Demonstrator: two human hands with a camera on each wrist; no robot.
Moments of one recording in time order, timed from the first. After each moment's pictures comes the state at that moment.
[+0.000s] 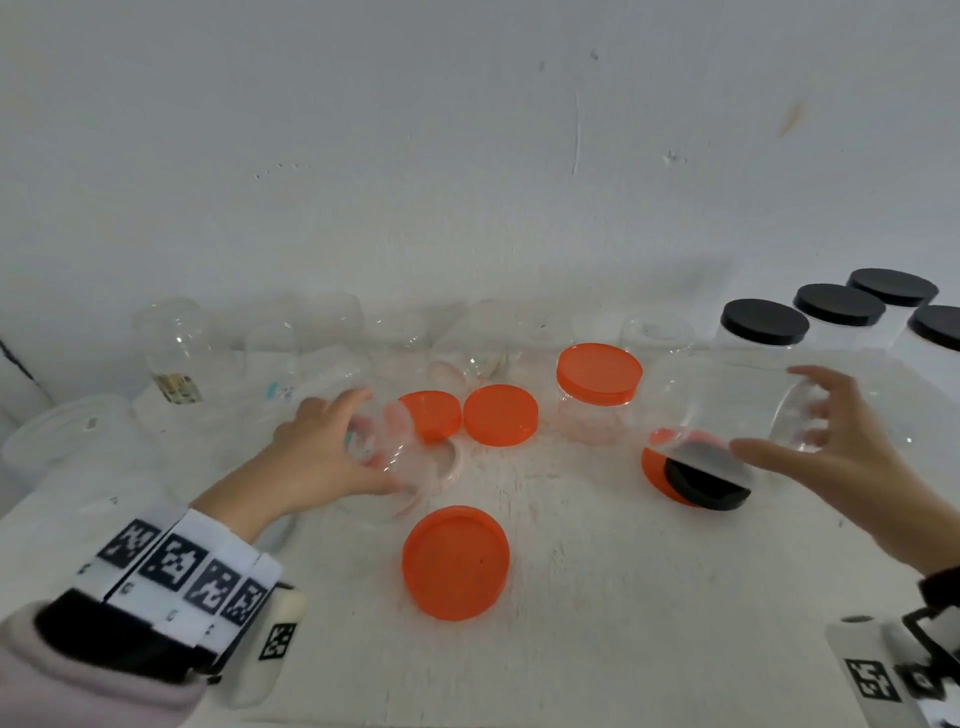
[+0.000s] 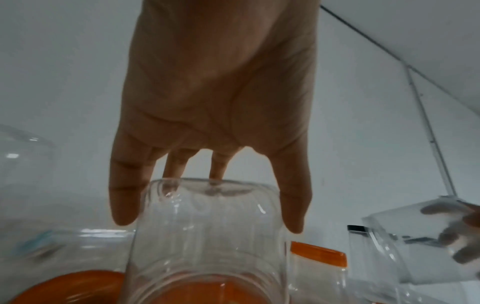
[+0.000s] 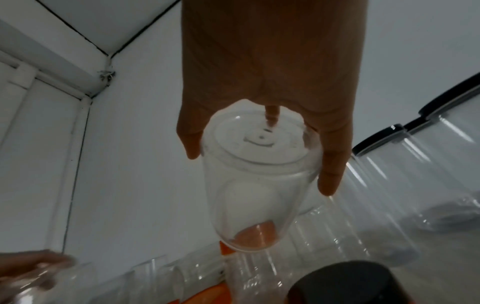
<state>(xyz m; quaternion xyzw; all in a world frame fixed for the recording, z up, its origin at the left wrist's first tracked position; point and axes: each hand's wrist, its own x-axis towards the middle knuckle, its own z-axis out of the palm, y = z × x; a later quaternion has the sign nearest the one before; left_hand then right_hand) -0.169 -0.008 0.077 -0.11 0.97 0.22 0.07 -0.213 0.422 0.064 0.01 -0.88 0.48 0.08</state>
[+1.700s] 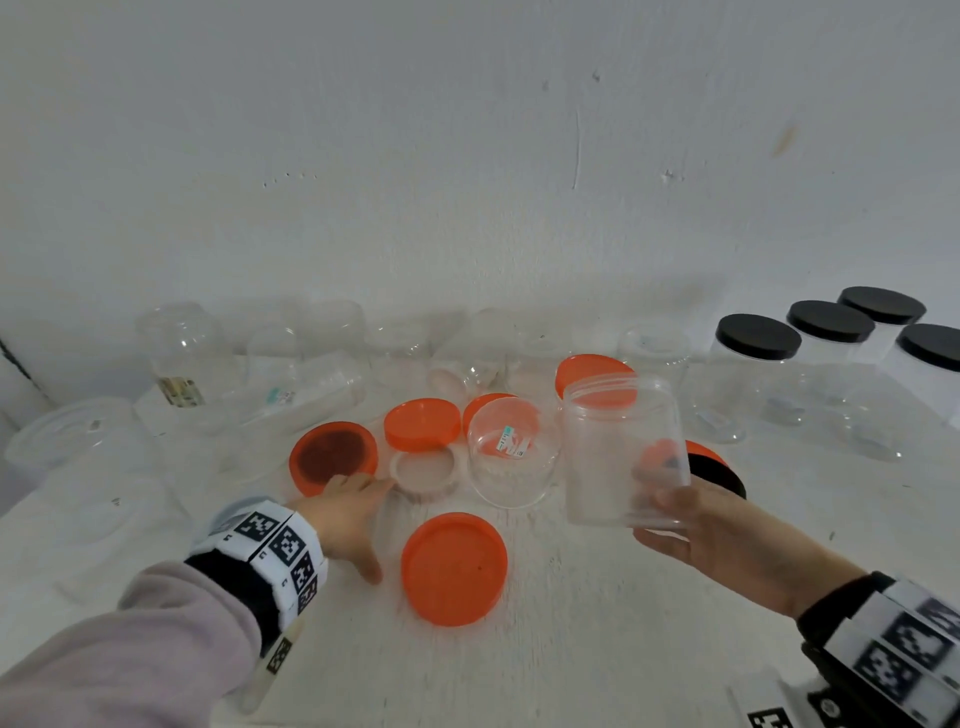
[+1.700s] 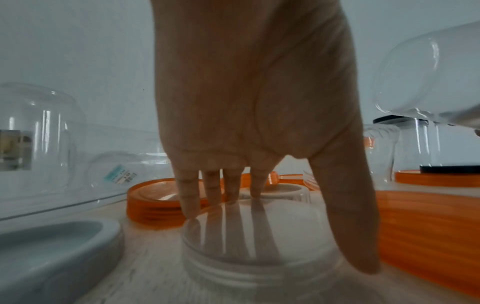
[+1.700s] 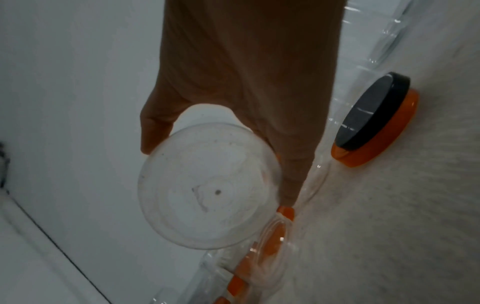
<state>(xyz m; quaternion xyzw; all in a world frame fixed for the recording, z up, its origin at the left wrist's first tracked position) -0.182 -0.006 0.014 -0.05 0.96 0.04 0.28 -0.204 0.370 0.023 0.08 -0.61 0.74 -0.28</state>
